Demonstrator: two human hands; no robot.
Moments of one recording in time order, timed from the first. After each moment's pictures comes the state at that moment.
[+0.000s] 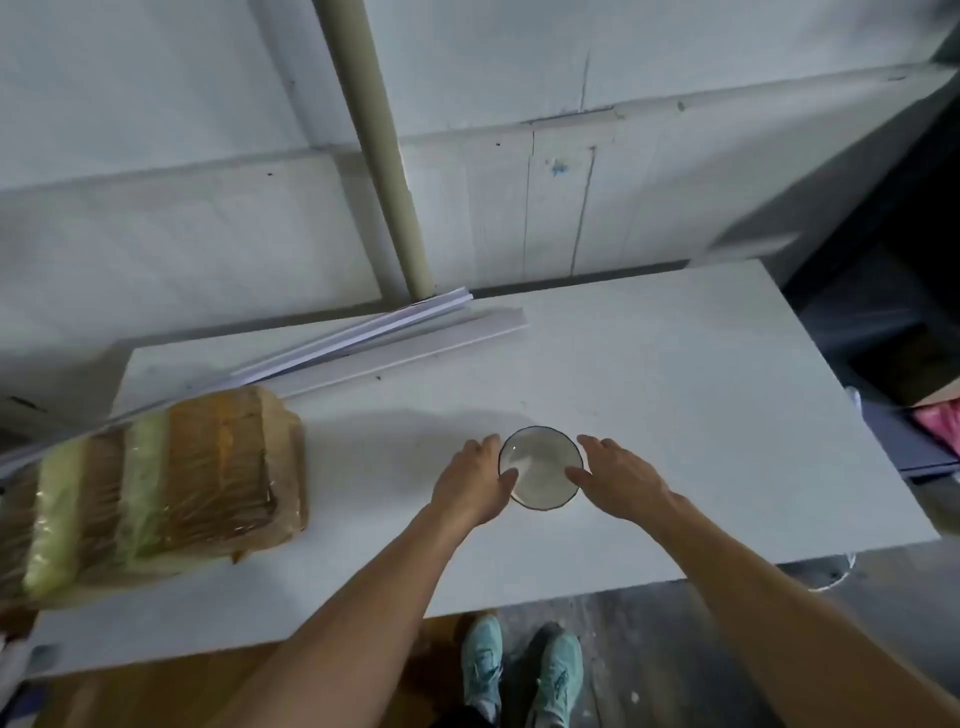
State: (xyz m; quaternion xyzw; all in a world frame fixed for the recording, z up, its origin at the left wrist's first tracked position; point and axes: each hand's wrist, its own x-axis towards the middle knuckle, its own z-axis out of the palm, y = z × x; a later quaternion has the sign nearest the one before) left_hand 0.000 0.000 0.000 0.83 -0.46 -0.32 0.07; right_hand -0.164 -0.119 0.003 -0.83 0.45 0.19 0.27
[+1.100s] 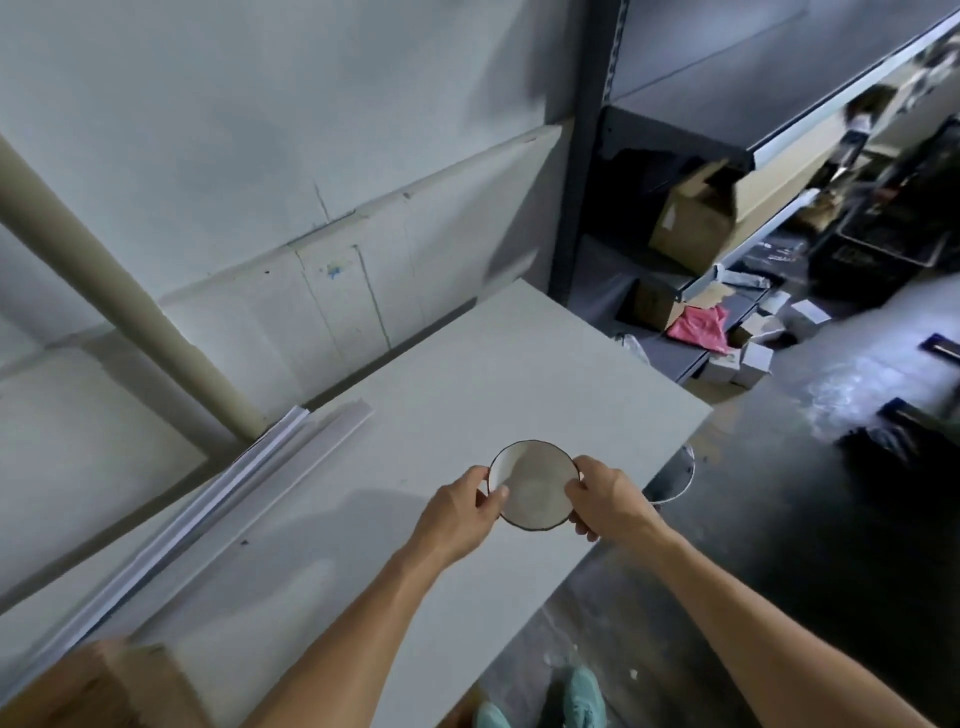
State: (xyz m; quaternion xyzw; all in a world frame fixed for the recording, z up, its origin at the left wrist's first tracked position) left_hand -0.042 -0.053 0.051 0.66 -0.62 -0.41 0.12; right_hand -0.251 -0.067 0.069 -0.58 0.69 -0.10 0.43
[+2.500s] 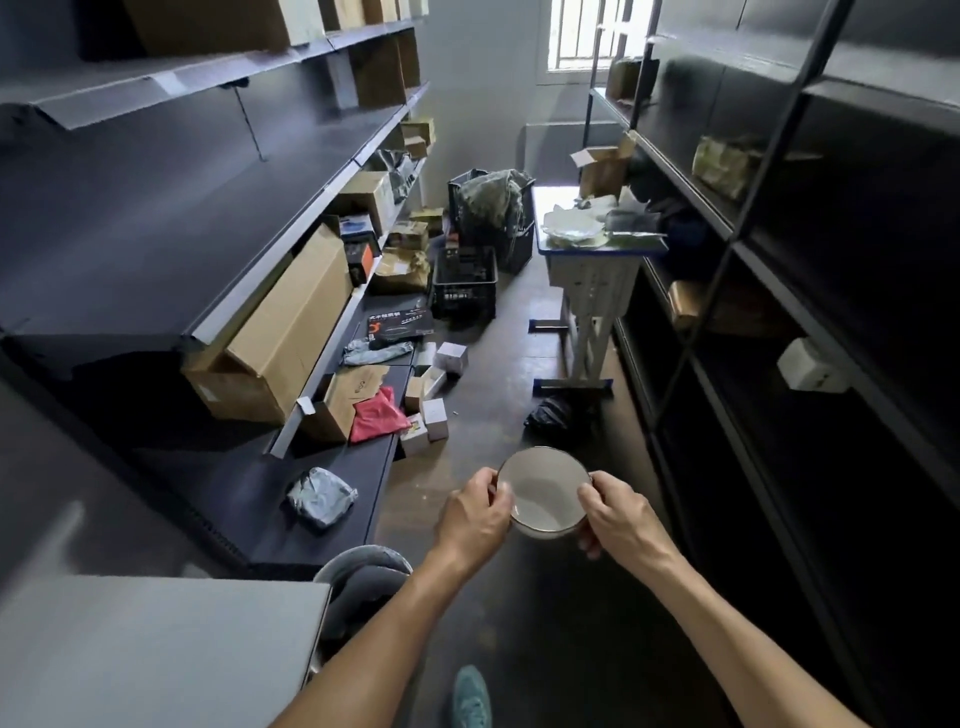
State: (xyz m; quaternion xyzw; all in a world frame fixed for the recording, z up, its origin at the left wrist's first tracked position) left_hand -0.621 -0.134 0.108 0.39 -0.81 -0.43 0.09; right_hand -0.743 0.016 0.131 -0.24 0.83 -0.42 0.28
